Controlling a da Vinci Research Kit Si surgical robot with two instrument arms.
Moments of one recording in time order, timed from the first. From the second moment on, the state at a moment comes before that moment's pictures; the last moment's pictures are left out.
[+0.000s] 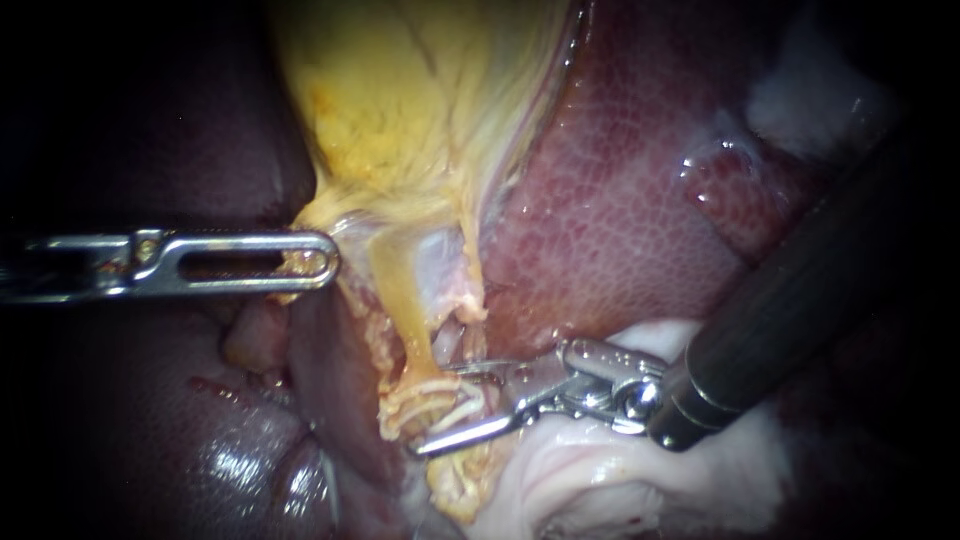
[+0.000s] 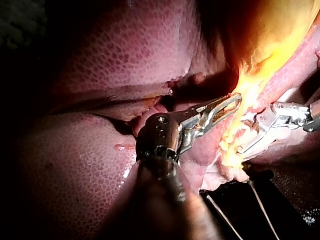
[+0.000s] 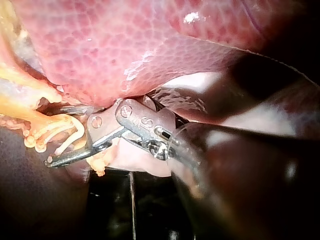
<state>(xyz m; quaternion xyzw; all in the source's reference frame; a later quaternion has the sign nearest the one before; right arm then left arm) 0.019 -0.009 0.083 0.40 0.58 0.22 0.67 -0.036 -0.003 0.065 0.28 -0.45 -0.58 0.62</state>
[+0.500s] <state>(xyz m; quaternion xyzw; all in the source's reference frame) 0.019 -0.009 0.083 0.40 0.59 0.21 0.68 -0.036 -0.003 0.065 0.28 -0.45 -0.58 0.62</state>
